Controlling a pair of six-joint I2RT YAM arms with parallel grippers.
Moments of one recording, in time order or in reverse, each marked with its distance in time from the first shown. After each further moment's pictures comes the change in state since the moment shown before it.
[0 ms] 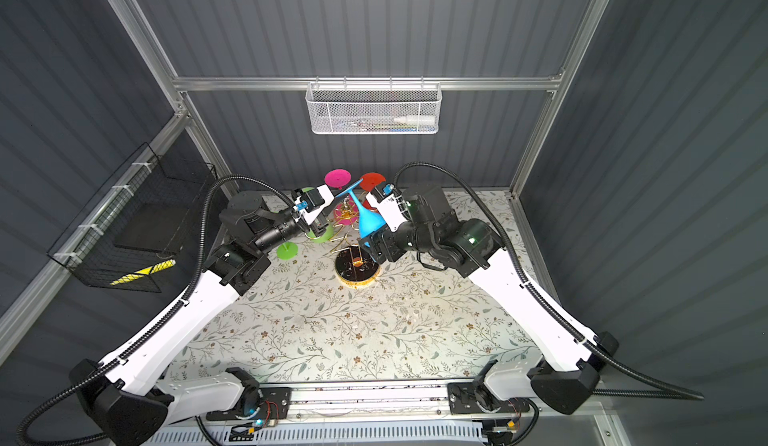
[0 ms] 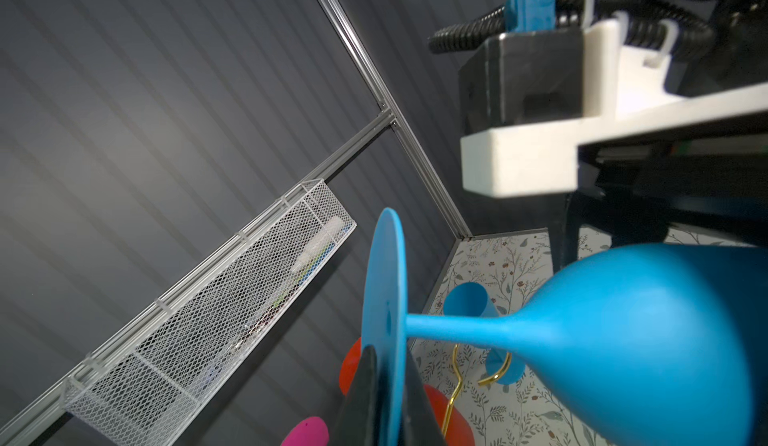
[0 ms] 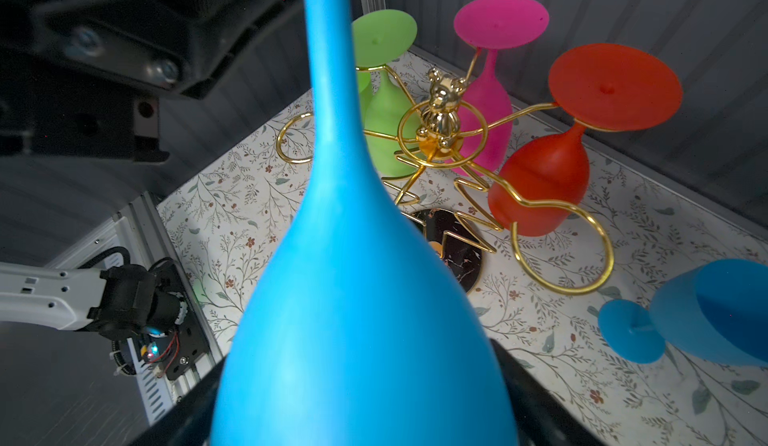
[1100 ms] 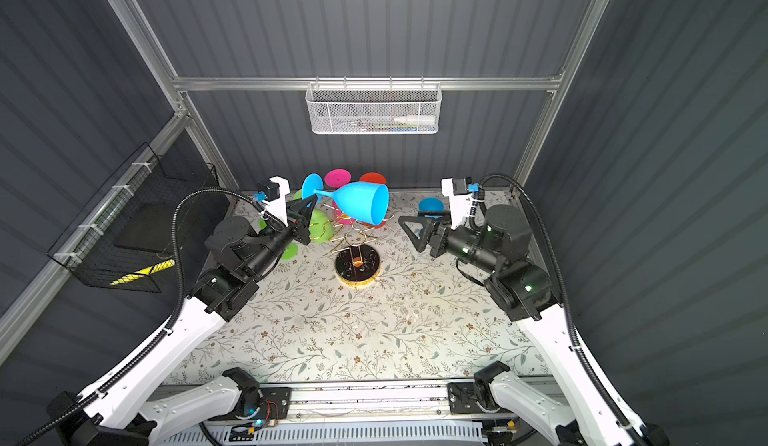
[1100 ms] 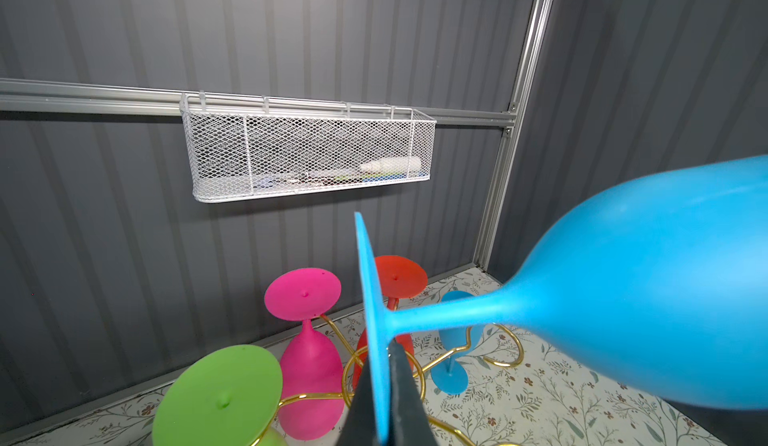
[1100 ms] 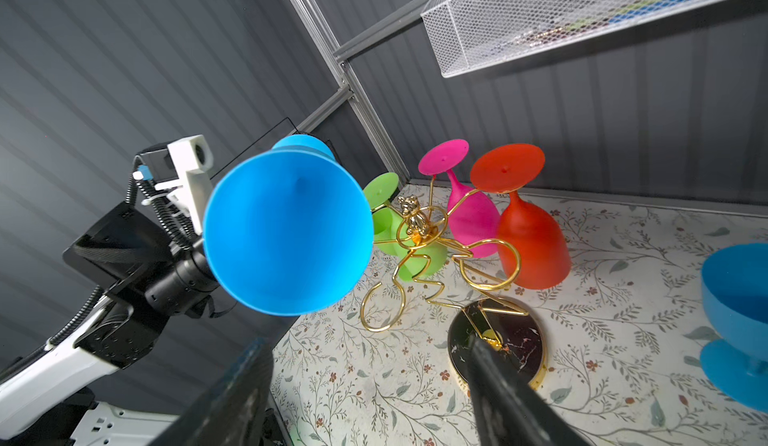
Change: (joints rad) left arm -0.008 -0.180 -0.196 0.021 -0.392 -0.638; right arm -0.306 -0.374 -0.409 0.487 -0.267 0.431
